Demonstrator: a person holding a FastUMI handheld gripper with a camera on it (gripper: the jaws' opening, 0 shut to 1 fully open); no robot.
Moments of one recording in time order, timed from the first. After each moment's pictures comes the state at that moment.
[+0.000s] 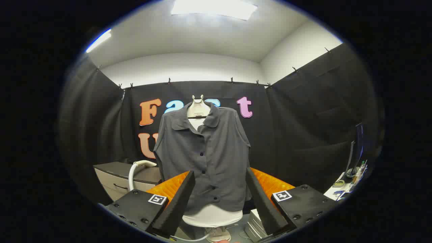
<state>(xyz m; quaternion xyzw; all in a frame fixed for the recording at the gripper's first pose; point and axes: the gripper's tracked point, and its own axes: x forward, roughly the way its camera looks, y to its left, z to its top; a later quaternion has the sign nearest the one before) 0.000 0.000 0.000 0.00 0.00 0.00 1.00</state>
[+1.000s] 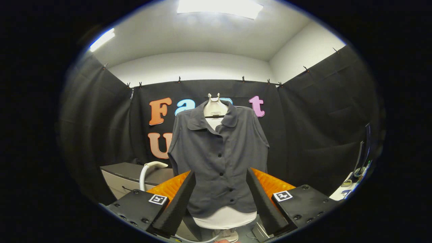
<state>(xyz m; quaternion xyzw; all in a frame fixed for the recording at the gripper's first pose) 0.019 0.073 0.013 0.00 0.01 0.04 1.00</state>
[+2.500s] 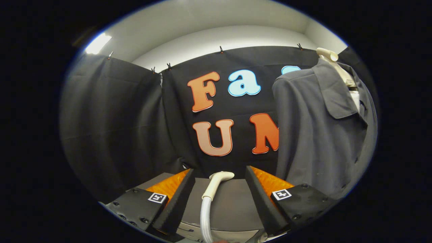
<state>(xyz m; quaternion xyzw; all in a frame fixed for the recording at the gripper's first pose) 0.283 0.432 -0.036 0.05 0.12 0.23 0.96</state>
